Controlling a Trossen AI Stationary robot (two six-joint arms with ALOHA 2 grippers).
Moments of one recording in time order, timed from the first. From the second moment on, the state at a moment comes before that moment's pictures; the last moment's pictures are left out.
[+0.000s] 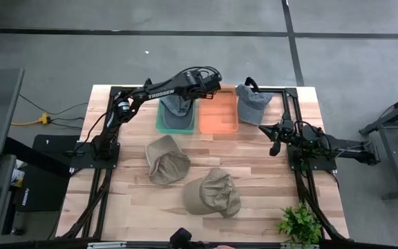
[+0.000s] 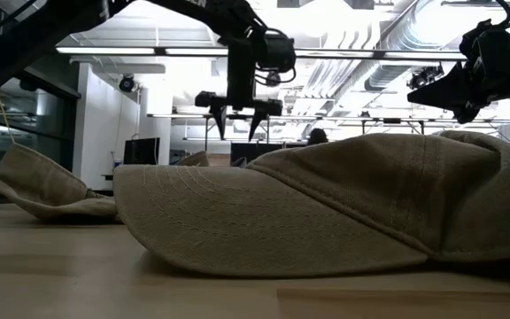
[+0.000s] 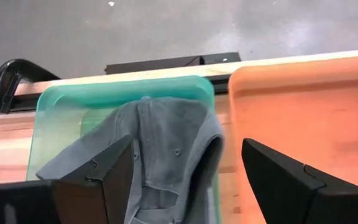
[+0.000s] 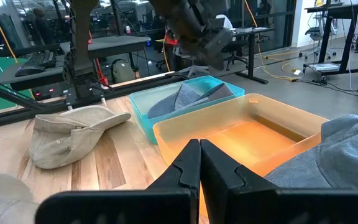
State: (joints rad) left arm 0.41 2.19 2.13 -1.21 -0.62 -1.01; right arm -0.09 0.01 0.08 -0.14 0.33 0.16
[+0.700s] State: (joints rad) left arm 0.32 2.12 2.27 -1.37 -0.38 -0.86; right arm -0.09 0.01 0.08 -0.14 0.33 0.16
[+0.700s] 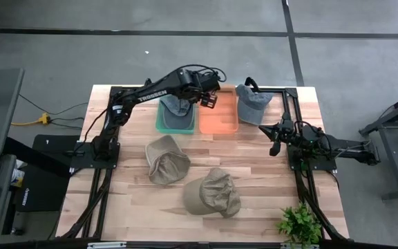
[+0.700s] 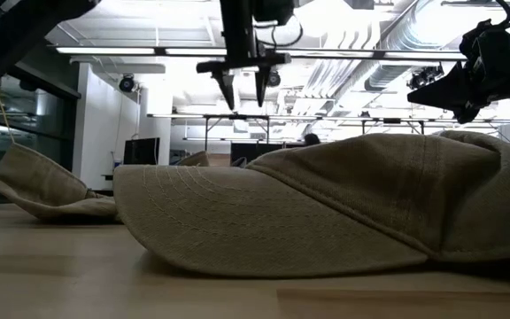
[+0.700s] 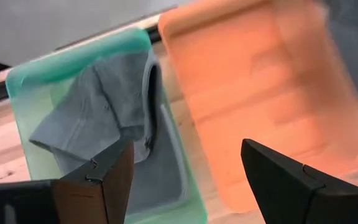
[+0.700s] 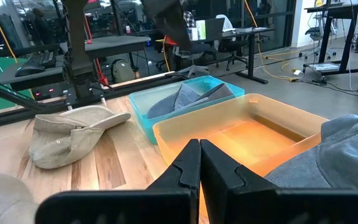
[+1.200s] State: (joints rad) left arm 0.25 1.79 1.83 -1.28 -0.35 -1.05; right arm -0.09 0.01 0.08 -0.14 0.33 0.16
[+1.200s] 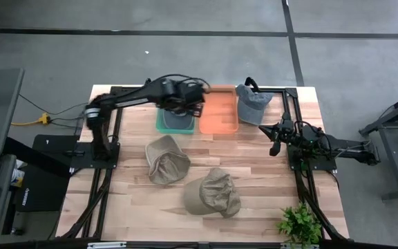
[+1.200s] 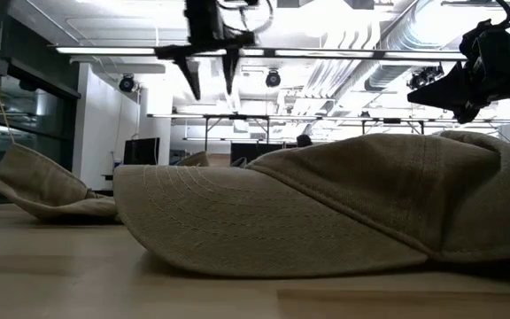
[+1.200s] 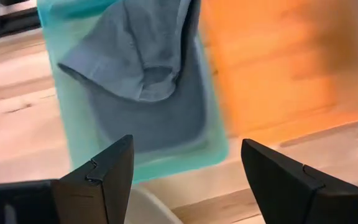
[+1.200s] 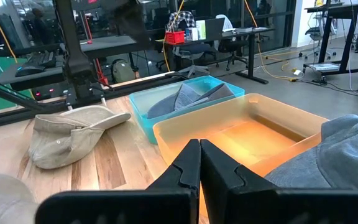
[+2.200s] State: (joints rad) left arm -0.37 0.79 0.60 -0.82 -0.35 -2.11; right arm -0.09 0.01 0.08 -0.14 0.33 0.16
